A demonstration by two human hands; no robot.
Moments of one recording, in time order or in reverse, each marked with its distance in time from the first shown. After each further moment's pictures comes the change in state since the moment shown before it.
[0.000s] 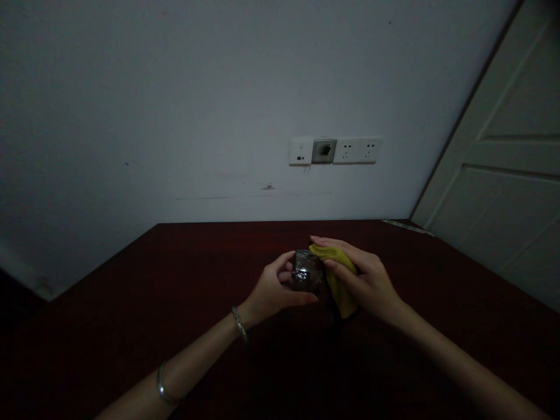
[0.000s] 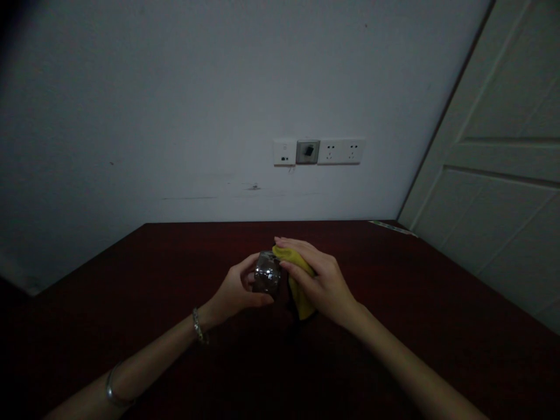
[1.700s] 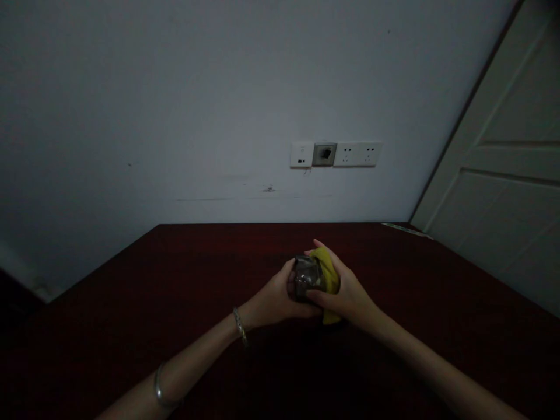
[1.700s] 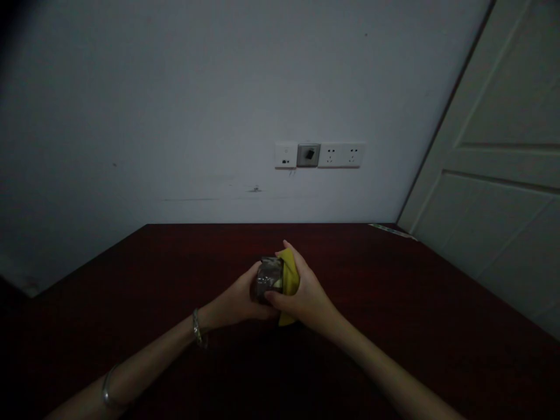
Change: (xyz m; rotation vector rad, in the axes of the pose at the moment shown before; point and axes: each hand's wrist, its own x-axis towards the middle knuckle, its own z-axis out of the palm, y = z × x) left_hand -0.006 0.012 0.008 0.122 -0.191 0.009; right_hand -0.014 0.002 0.032 0.324 -0.034 0.398
